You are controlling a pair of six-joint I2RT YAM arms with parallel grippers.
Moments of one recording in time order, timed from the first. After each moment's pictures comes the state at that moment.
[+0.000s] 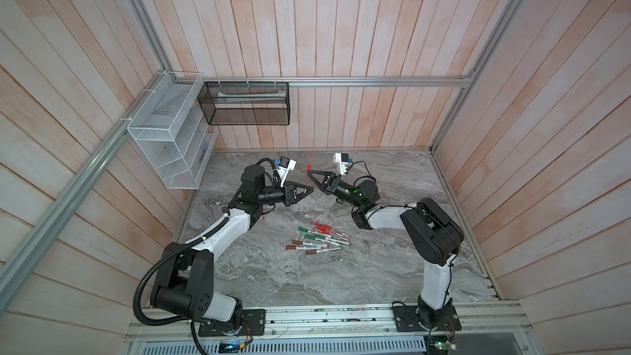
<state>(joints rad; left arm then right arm) -0.27 1.47 0.91 0.28 1.02 -0.43 0.64 1.96 1.02 1.37 -0.59 1.36</state>
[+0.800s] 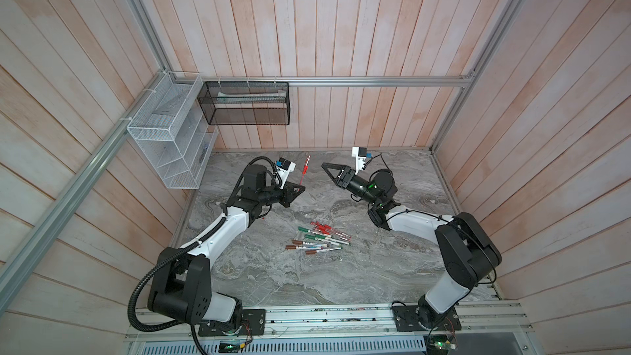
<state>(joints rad) -0.29 1.43 0.96 -0.02 0.68 -0.03 0.58 1.68 0.96 0.95 -0.49 1.10</state>
